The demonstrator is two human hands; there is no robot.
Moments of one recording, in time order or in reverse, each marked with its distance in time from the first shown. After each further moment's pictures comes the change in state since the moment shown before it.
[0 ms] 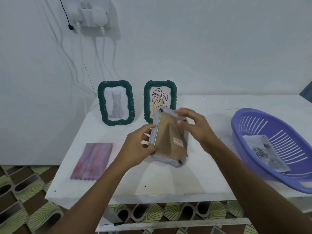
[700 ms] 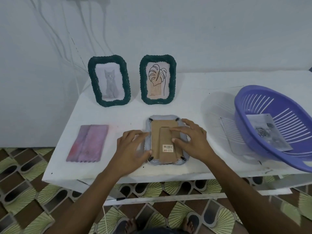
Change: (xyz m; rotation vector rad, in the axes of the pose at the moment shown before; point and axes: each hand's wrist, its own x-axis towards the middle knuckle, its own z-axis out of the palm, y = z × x) left_hand -0.050 -0.067 0.014 0.594 -0.081 0.035; right_hand -0.061 0.094 0.023 -0.602 -0.028 -0.031
